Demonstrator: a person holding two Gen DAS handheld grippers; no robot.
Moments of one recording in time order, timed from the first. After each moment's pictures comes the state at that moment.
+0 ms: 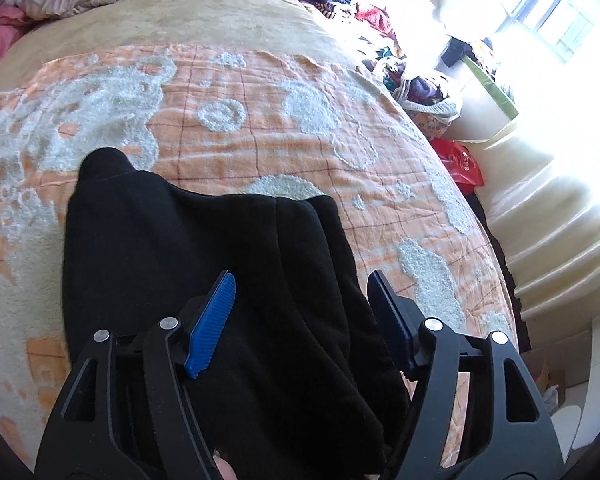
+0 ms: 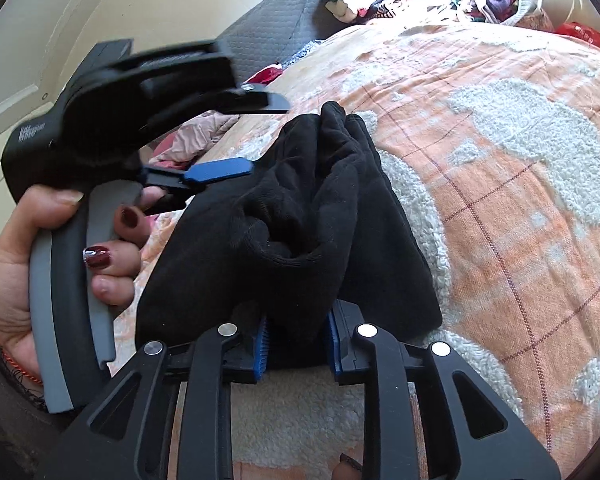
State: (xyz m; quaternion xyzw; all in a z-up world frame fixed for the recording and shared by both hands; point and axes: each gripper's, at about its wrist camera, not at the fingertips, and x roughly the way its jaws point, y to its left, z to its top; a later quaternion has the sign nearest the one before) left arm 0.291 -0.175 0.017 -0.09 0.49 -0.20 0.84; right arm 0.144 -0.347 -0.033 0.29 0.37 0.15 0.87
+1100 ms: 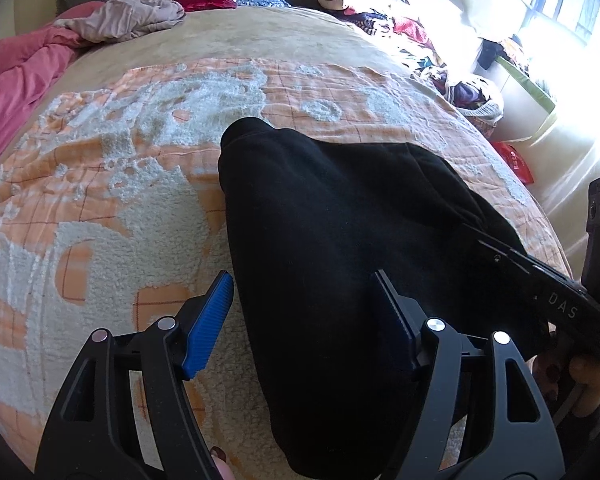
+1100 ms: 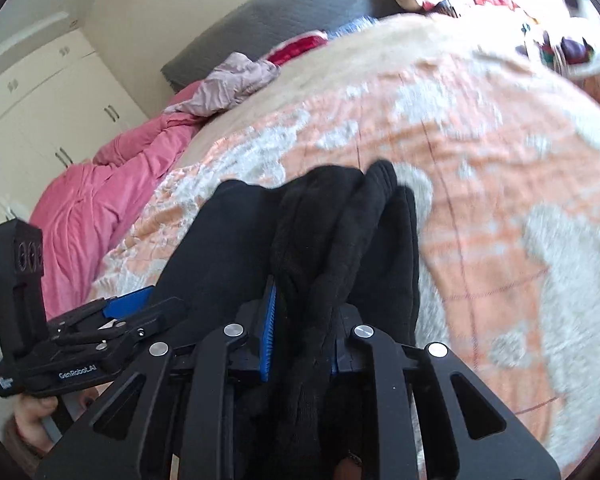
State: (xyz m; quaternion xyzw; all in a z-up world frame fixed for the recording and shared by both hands) left arm 0.235 -0.105 0.001 -0.03 0.46 -0.12 0.88; right arm 0.256 -0.351 0.003 0.15 0.39 0.21 0.88
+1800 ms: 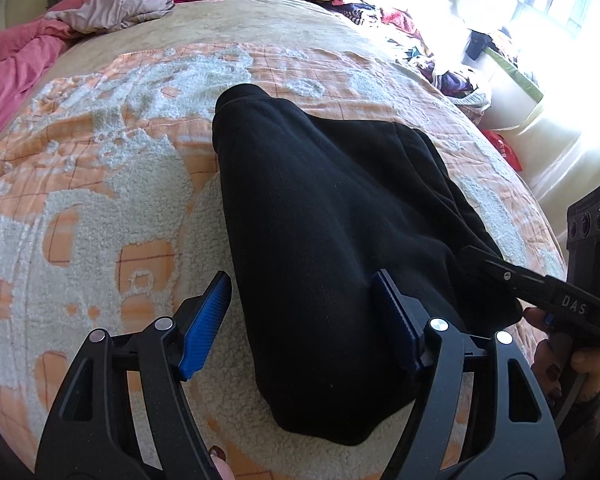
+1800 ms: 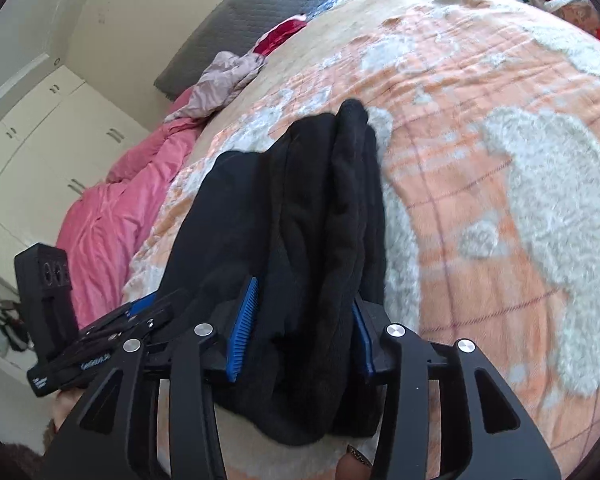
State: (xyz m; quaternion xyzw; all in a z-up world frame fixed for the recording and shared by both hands) left arm 0.207 -0.107 -0.011 -0.04 0.47 -0.14 0.87; right arm 0.218 -0.393 -0.029 0.26 0.45 0.23 0.83
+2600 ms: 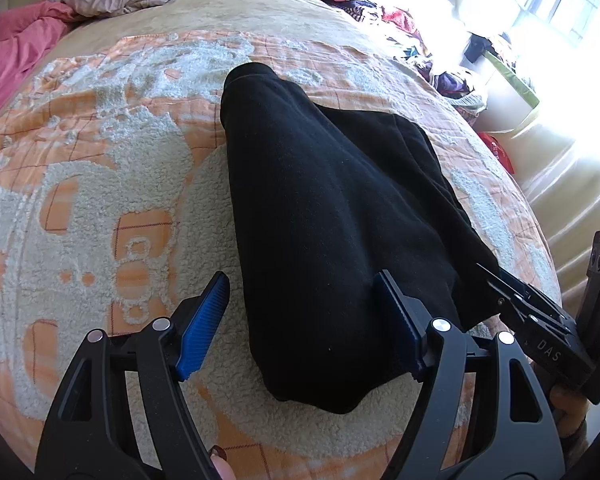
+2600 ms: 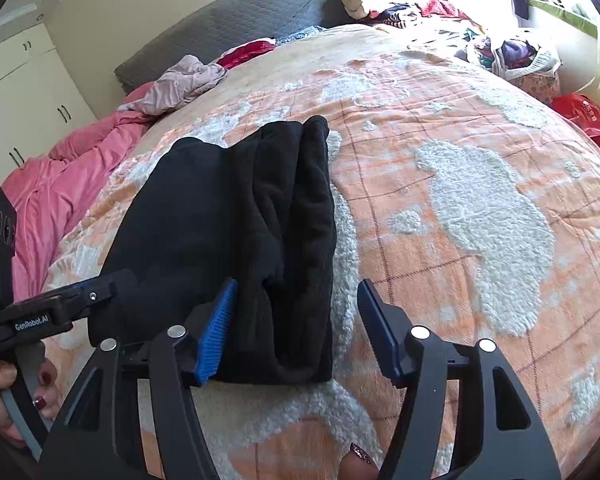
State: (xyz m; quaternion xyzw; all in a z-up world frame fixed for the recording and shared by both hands) left arm 0.192 -0.103 -0.012 -0.06 0.48 -0.14 0.86; right arm 0.168 -0.373 -0.016 0.14 0.42 0.09 0.89
